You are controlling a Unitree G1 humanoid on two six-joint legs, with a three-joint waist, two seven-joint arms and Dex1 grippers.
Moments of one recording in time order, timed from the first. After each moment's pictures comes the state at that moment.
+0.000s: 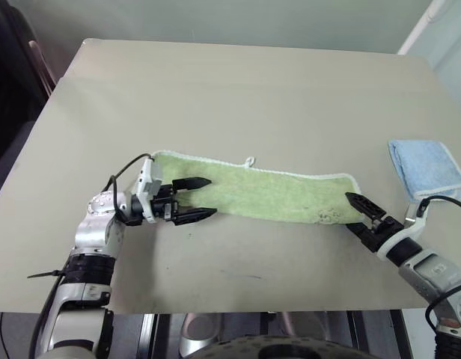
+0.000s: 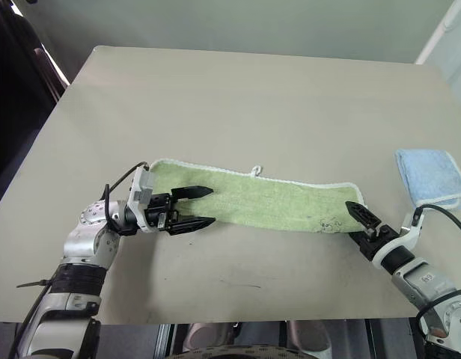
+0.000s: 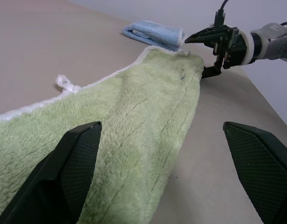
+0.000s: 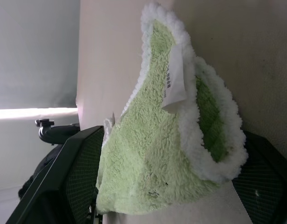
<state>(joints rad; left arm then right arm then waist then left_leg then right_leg) -0.33 0.57 0.04 0.31 -0.51 0.15 -1.42 0.19 -0.40 -0.49 -0.24 1.98 0.89 -0.38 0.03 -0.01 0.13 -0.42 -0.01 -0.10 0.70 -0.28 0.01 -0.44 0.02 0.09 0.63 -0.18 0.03</state>
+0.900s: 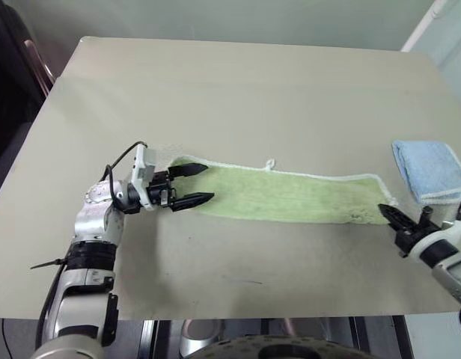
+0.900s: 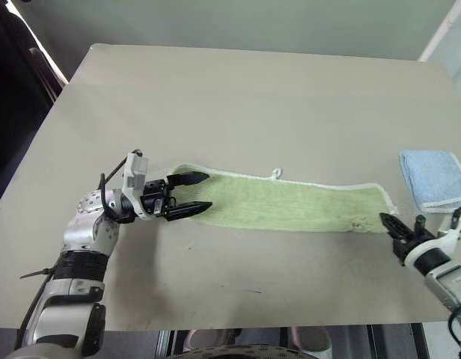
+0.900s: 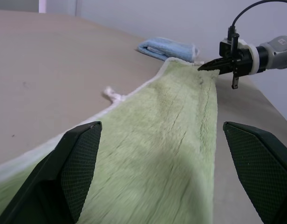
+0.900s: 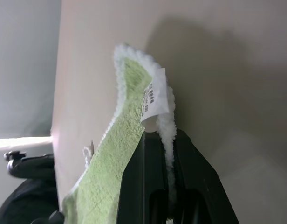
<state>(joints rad) -0.44 0.55 0.08 0.39 -0.52 0.15 -1.44 0.24 -0.62 -0.62 -0.11 1.97 0.86 -0.29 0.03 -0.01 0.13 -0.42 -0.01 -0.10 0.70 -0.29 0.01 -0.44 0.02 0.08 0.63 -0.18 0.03</state>
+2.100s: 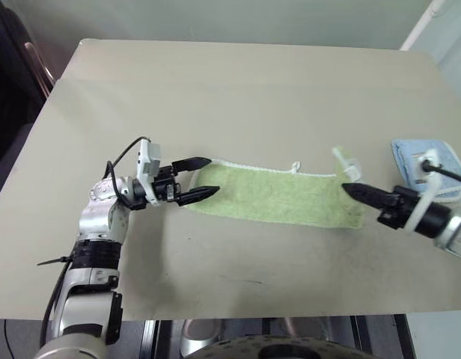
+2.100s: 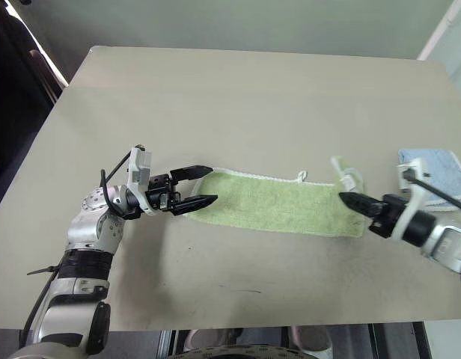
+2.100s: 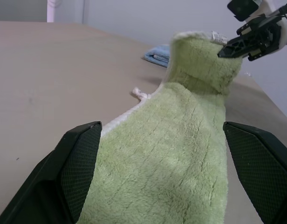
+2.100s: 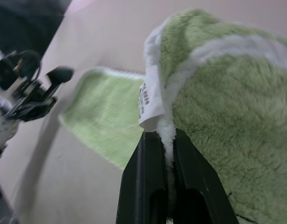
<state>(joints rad) -0.43 0.53 0.08 0.33 -0.52 0.18 -1.36 -0.03 -0.86 -0.34 -0.44 1.61 1.04 0.08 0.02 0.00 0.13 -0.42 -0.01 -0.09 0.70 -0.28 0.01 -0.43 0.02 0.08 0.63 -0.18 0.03</state>
